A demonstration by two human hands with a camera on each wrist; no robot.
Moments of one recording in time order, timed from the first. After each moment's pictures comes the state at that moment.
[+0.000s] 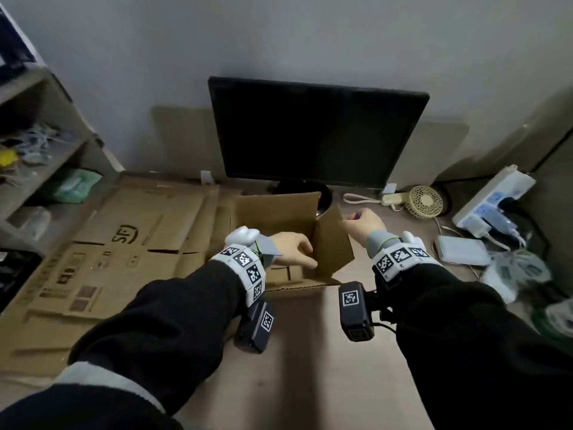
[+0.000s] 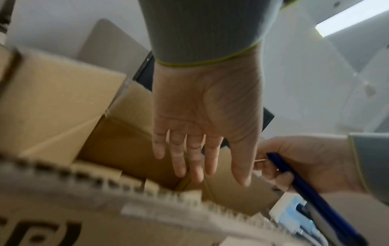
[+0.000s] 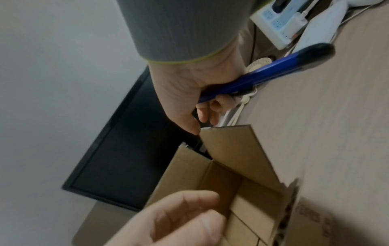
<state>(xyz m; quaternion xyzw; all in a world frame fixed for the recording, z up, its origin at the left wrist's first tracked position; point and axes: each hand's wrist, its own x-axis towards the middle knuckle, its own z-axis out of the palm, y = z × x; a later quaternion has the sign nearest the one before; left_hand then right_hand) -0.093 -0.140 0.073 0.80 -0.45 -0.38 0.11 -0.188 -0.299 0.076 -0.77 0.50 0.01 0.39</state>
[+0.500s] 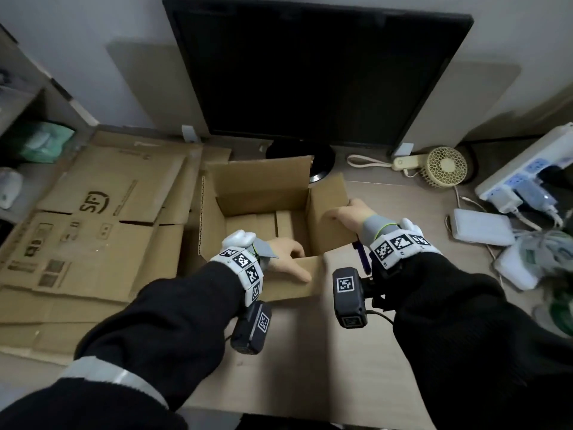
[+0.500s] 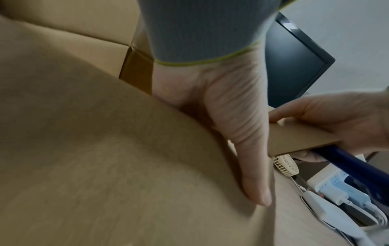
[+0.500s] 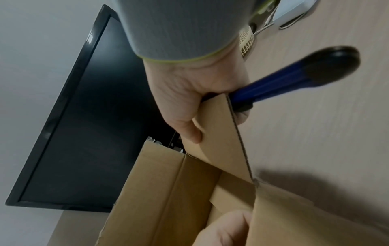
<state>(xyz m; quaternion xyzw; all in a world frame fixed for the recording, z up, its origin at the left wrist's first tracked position) -0.105 -0.163 -0.016 0.78 -0.39 -0.49 0.08 -0.177 -0.327 0.015 -0.69 0.48 0.10 0.53</state>
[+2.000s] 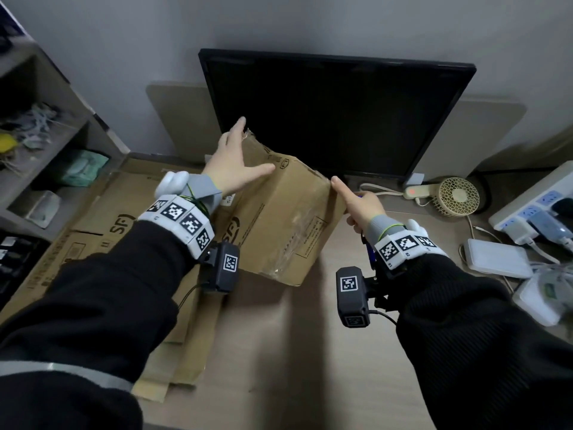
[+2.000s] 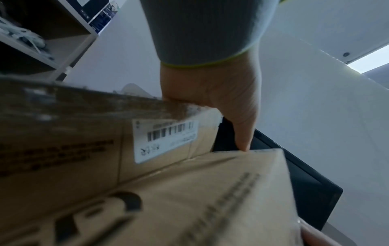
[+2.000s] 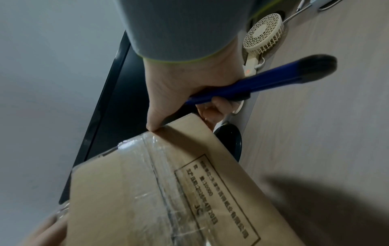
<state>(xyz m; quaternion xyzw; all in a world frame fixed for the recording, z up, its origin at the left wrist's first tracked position) 0.020 -0.138 0.122 0.89 -0.33 -0.10 0.31 -0.149 -0.326 0.074 -0.70 0.48 -0.03 0.53</state>
